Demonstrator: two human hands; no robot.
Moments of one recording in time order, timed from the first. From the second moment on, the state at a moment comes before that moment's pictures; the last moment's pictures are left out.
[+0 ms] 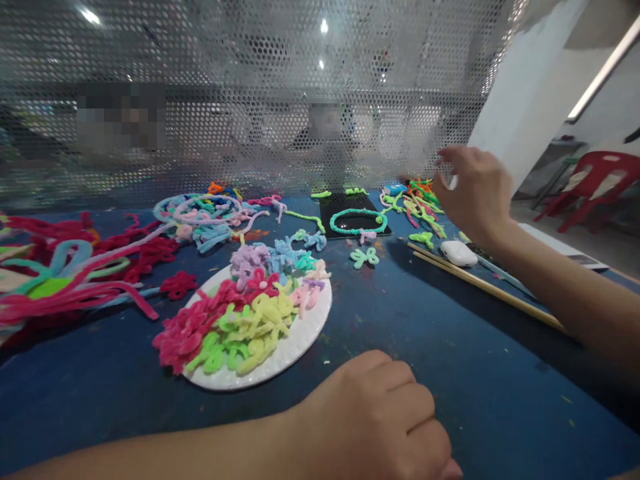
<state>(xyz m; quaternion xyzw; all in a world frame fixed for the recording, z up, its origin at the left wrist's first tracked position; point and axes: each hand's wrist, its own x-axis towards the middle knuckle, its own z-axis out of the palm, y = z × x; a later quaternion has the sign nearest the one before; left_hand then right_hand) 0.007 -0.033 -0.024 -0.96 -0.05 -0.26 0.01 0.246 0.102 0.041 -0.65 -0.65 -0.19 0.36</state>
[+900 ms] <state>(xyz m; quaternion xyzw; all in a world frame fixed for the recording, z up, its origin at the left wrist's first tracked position) 0.008 -0.033 -0.024 -0.96 -0.06 -0.27 0.00 0.215 0.124 -0.015 -0.58 -0.75 0.21 0.24</state>
